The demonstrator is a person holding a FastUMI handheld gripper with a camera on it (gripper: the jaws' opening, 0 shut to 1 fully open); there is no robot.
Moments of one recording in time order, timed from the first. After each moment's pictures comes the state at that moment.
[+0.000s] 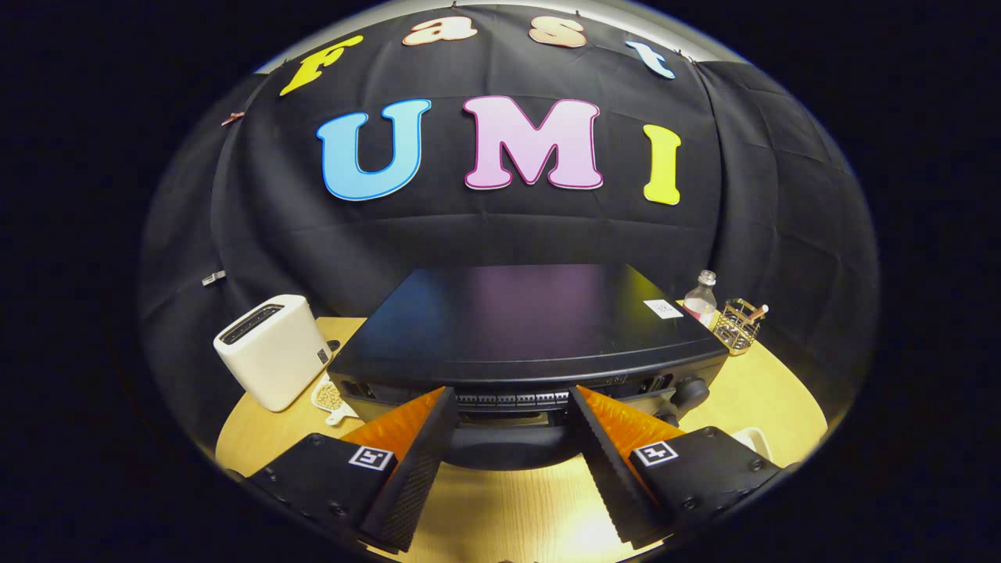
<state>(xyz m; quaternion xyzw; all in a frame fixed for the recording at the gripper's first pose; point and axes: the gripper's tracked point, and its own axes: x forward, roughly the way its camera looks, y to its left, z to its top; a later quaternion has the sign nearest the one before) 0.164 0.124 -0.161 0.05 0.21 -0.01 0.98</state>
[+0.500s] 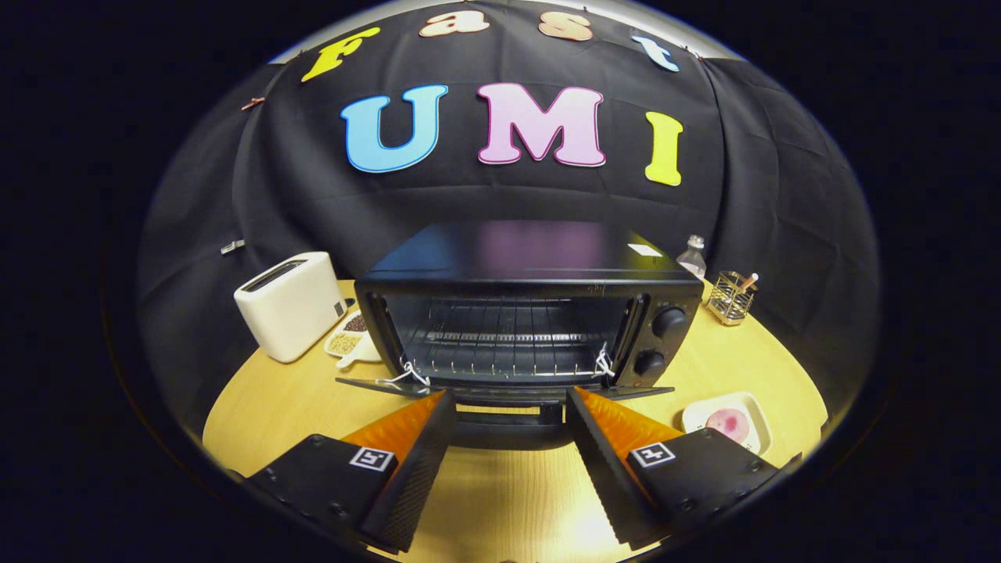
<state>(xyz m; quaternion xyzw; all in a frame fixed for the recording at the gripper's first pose) 0.083 0.124 -0.202 0.03 0.24 0.02 0.97</state>
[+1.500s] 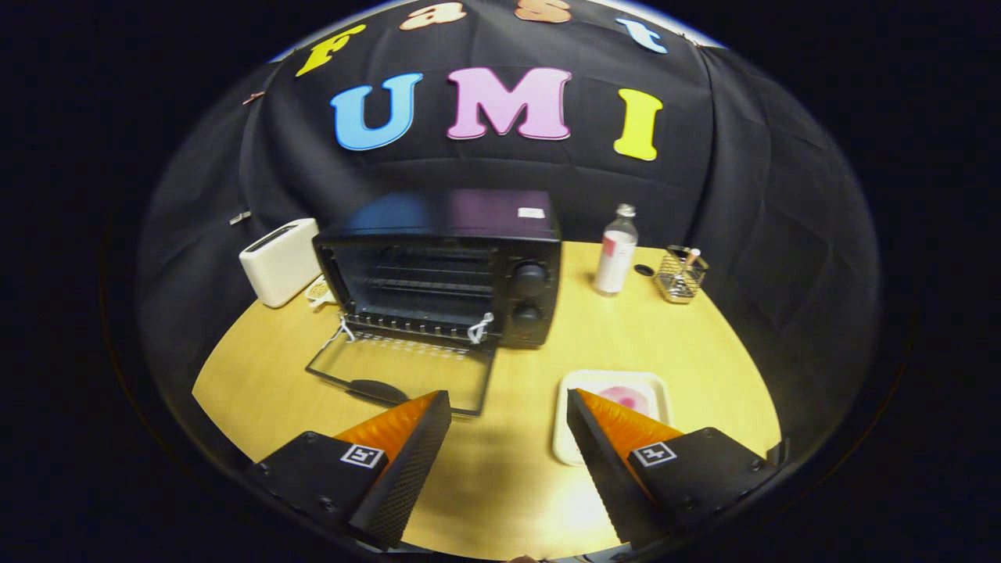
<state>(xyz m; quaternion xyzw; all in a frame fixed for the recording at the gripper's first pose) 0.015 -0.059 -0.188 0.01 0.31 0.03 0.95</state>
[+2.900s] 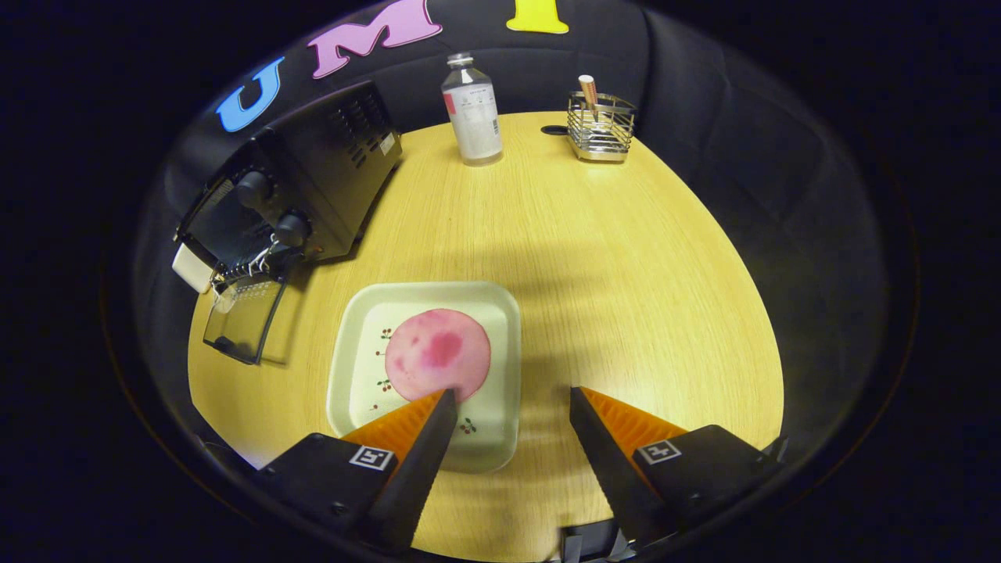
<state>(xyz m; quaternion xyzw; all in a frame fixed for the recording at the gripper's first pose) 0.030 -0.227 -0.349 0.08 0.51 0.01 0.85</state>
